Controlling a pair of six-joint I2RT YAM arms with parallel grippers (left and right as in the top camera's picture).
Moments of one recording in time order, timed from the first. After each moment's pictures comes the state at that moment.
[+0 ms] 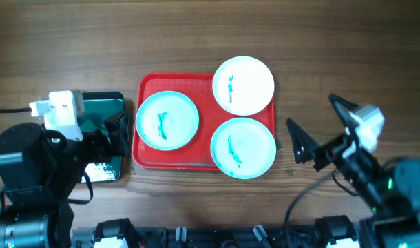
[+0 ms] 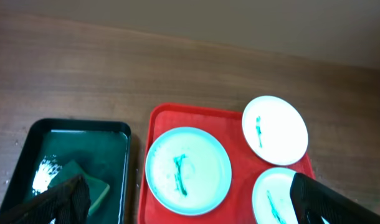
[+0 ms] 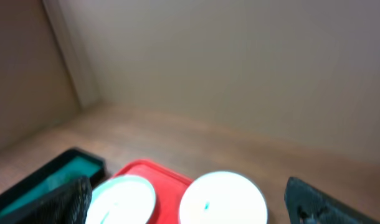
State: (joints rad) left arm 0.11 0.78 1.23 -1.03 0.24 -0.10; right arm 0.13 0.56 0.85 -0.44 -0.43 0.06
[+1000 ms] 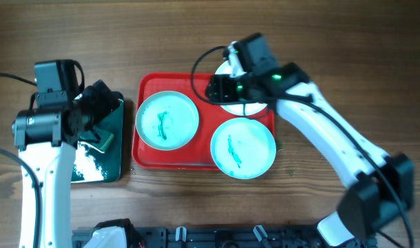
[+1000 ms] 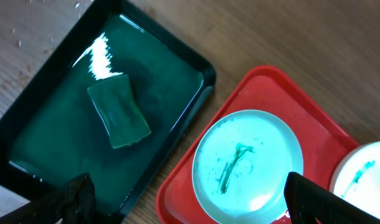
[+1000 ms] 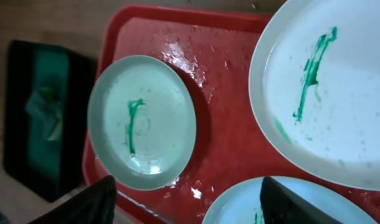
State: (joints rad) left arm 0.11 1.25 1.25 -1.07 -0.07 -0.55; right arm 0.55 1.77 1.46 -0.76 -0.25 0.45
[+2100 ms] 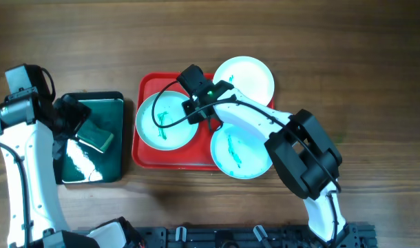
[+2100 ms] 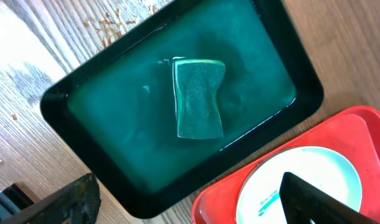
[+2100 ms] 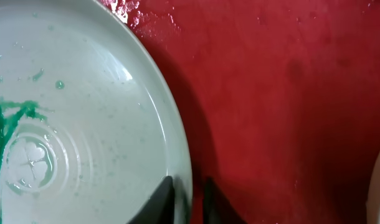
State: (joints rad) left arm 0.36 1.39 1.25 -1.18 -0.07 -0.65; right arm 0.73 2.15 1.51 -0.56 0.00 0.31
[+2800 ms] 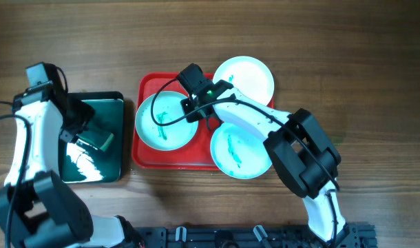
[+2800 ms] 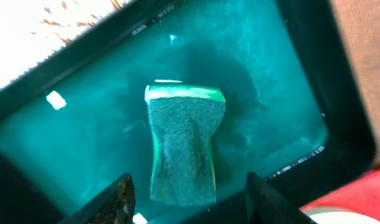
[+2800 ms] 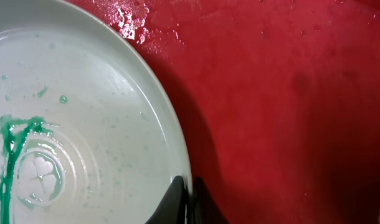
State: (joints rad) left arm 0.35 1.63 1.15 -0.91 -0.07 -0.70; right arm 0.73 2.16 1.52 -0.54 -0.02 0.34
